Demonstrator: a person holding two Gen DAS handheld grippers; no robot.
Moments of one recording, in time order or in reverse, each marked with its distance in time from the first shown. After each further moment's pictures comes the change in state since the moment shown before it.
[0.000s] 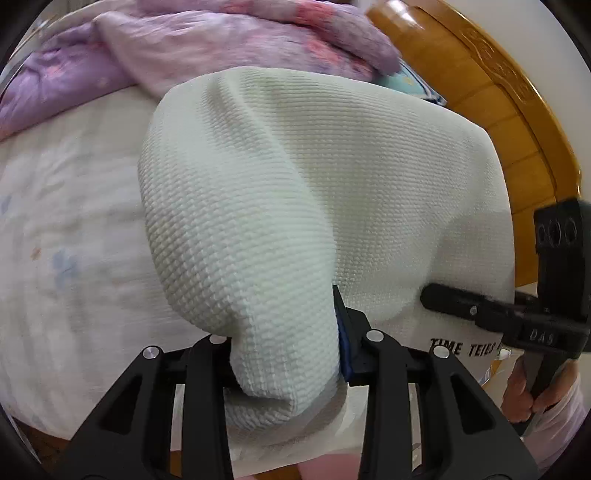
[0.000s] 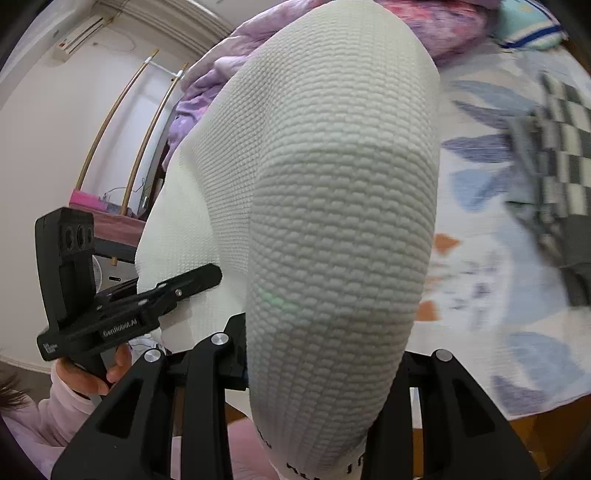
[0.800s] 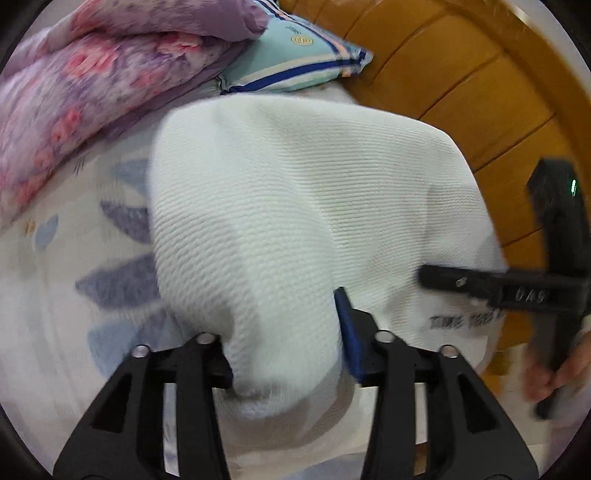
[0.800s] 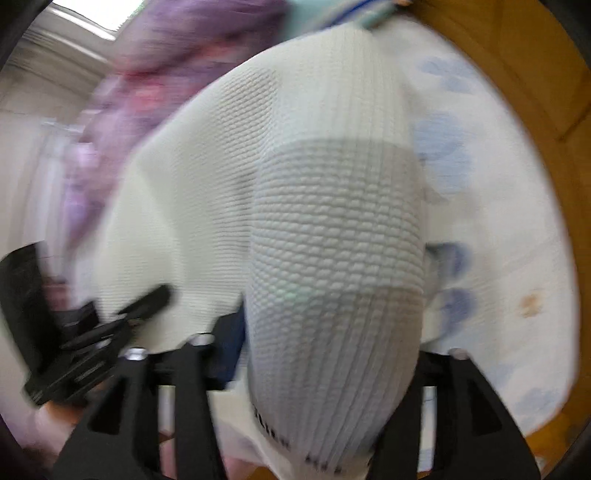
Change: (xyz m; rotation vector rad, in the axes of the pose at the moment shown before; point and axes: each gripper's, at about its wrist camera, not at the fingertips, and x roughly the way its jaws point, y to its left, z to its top) left arm 0.322 -0.320 0.189 0.203 0.012 -0.007; right arm -0.166 -0.378 0.141 0.216 0.015 -0.344
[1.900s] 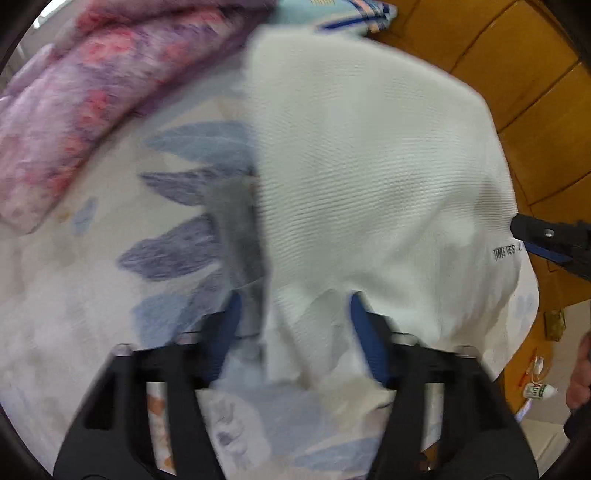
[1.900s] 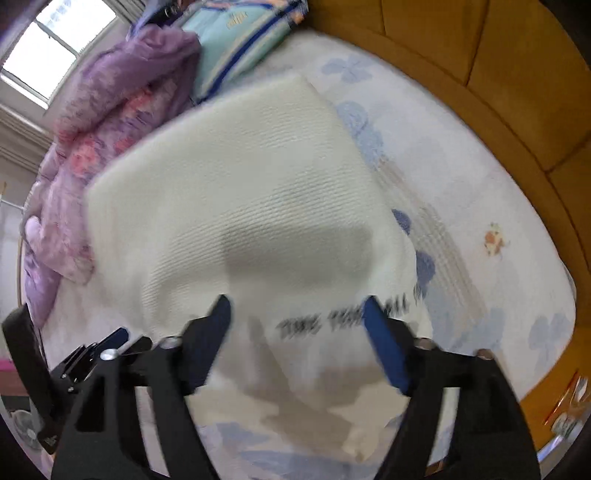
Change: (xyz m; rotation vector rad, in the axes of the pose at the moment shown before) left arm -0.016 0.029 -0.038 0.051 0.084 0.137; right arm -0.034 0.000 -0.069 0.271 -0.213 -0.088
